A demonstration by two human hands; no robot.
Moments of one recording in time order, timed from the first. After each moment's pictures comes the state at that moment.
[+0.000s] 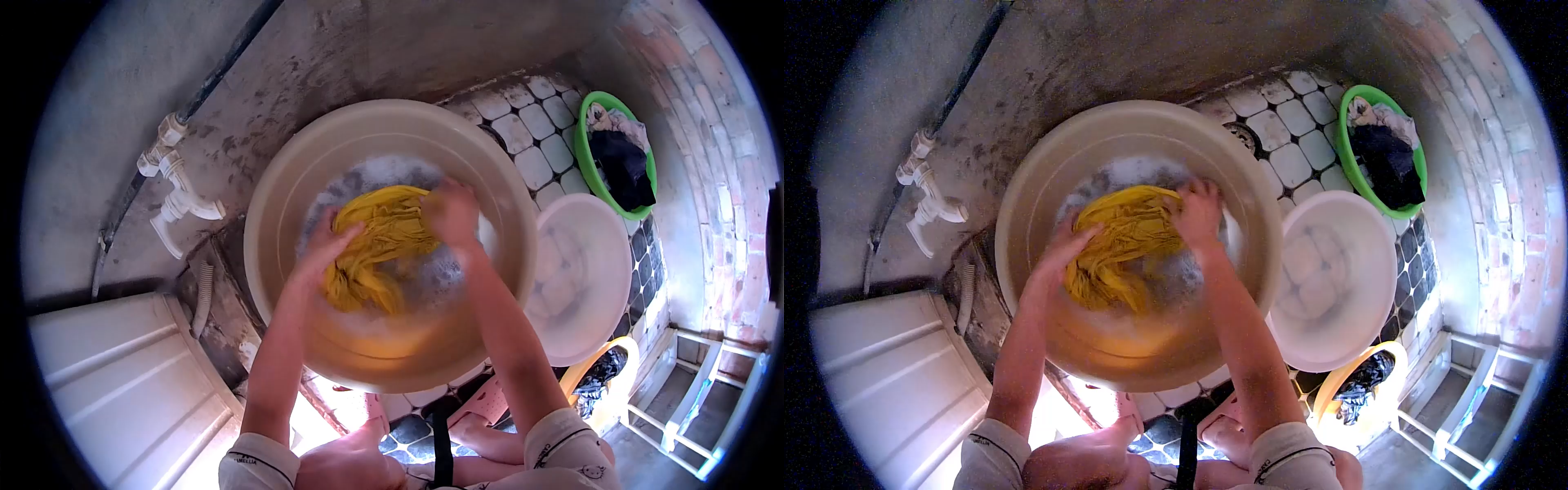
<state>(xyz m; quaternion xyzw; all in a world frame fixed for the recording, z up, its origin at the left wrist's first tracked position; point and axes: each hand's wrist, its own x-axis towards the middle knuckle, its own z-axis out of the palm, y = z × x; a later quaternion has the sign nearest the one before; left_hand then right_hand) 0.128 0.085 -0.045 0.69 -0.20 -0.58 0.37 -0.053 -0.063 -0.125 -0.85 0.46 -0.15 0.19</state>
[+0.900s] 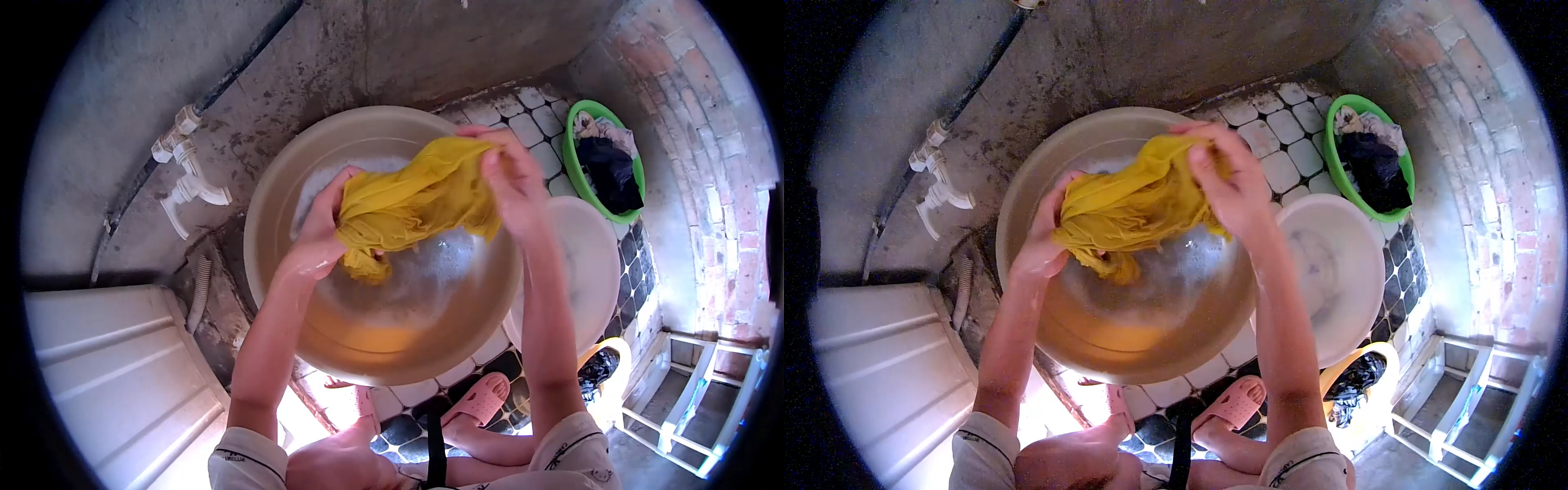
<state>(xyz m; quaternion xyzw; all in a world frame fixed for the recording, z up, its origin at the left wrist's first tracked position) 0.101 0.071 0.072 0.44 -0.29 -0.59 0.61 -0.073 -0.078 0.082 -0.72 0.20 -0.40 0.53</state>
